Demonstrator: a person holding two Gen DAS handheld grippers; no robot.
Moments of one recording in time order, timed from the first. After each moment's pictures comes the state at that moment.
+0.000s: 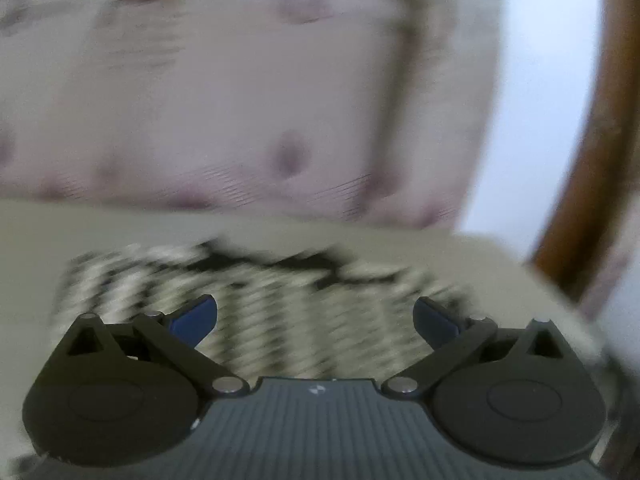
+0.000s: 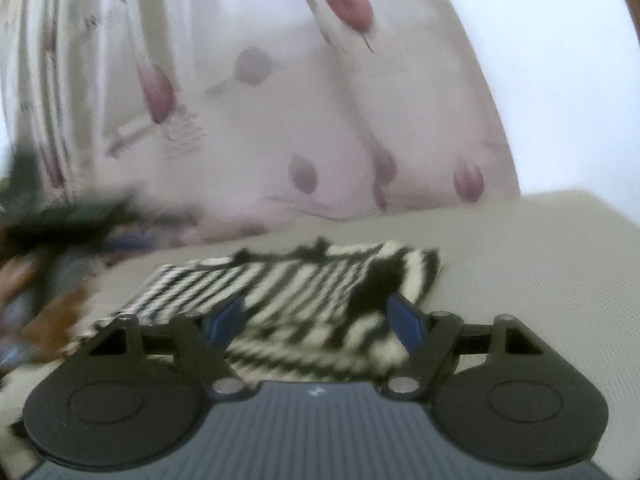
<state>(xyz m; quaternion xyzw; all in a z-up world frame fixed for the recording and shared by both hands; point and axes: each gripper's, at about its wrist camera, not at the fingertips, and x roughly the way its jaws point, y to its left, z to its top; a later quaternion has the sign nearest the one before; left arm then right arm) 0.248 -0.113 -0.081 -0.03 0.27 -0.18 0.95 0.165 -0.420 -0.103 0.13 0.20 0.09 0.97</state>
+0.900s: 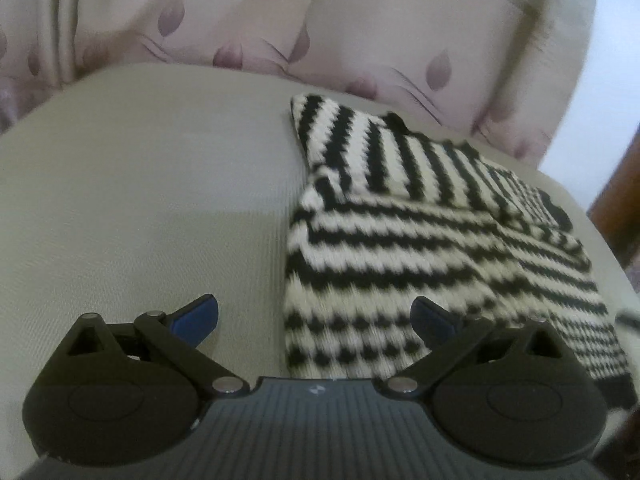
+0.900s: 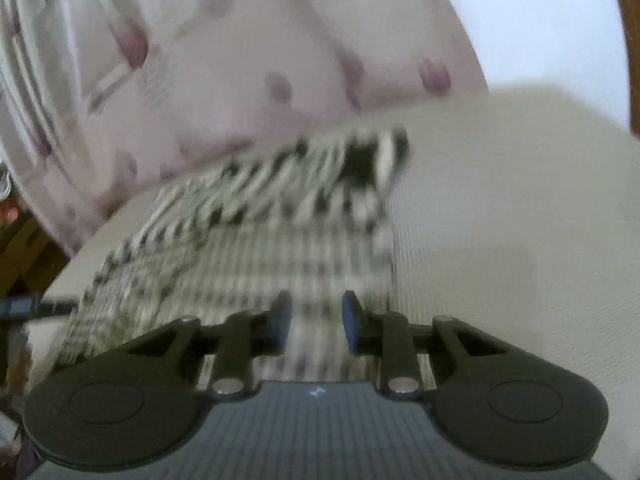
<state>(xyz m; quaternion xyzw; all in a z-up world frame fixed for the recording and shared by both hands) 0.147 0.061 -0.124 -0.08 0.38 -0.11 0.91 0.070 -0.429 -0.125 0.19 0.33 0.09 0.92</state>
